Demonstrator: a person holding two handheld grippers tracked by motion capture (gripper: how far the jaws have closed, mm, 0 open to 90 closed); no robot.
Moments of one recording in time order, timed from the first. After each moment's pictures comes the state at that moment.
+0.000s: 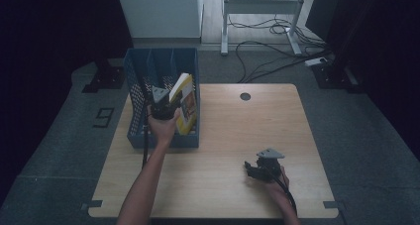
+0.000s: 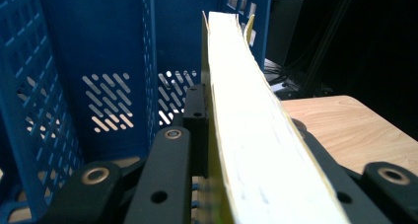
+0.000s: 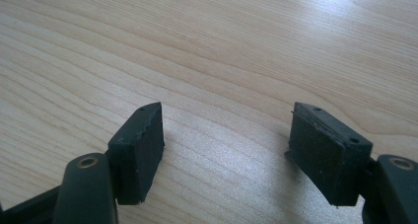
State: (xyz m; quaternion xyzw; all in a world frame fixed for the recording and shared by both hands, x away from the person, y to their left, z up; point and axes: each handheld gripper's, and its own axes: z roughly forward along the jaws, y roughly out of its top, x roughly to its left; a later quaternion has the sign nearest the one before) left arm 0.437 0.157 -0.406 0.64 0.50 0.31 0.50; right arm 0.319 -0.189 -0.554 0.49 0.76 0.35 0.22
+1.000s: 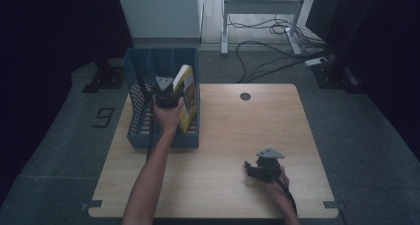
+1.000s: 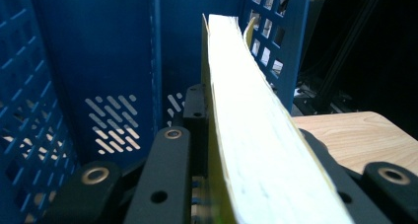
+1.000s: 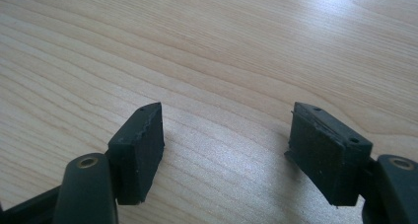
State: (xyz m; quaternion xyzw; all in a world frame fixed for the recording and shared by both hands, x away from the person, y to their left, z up) left arm 0.475 0.146 -0.401 0.62 0.52 0.32 0.50; right arm 0.319 -0.189 -0.554 0.50 0.76 0.35 0.22
